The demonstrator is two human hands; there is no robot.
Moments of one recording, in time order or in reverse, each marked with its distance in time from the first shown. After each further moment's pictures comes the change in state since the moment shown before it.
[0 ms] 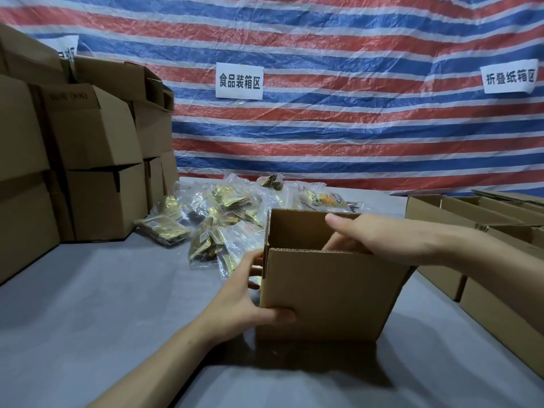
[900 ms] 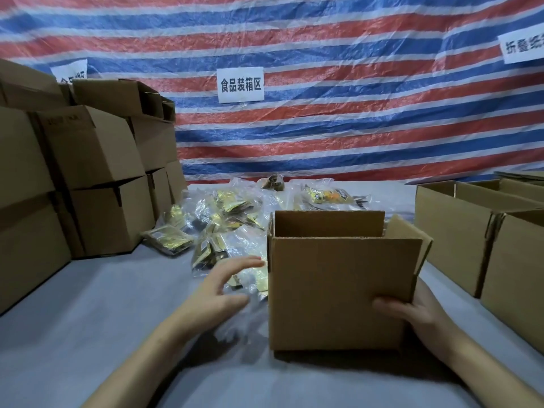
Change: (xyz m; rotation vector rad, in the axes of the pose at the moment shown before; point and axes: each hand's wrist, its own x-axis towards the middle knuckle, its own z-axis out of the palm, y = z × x) left_hand 0.011 -0.009 -0.031 0.234 -0.015 -0.102; right_hand 0.019 0.151 0.099 0.825 0.519 -0.349
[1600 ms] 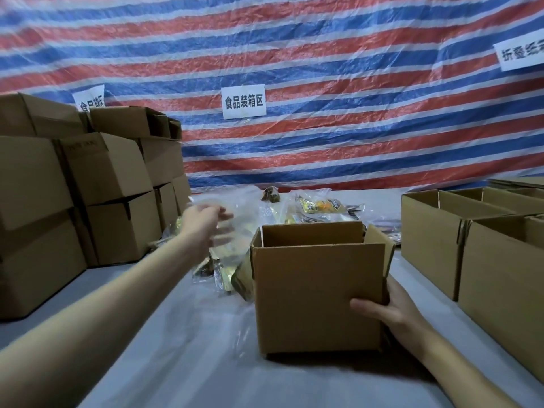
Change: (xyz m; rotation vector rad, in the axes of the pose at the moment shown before) left_hand 0.069 0.097 -0.042 -0.467 0.548 -0.417; right_hand -0.007 -0.010 -0.007 0.083 -0.025 0.071
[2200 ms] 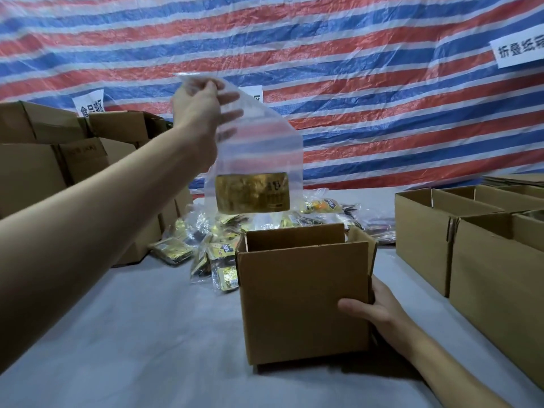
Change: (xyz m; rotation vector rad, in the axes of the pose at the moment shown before) left_hand -0.045 0.157 0.031 -0.252 -0.019 0.432; right_hand 0.000 0.003 0.003 0.040 -0.069 -0.022
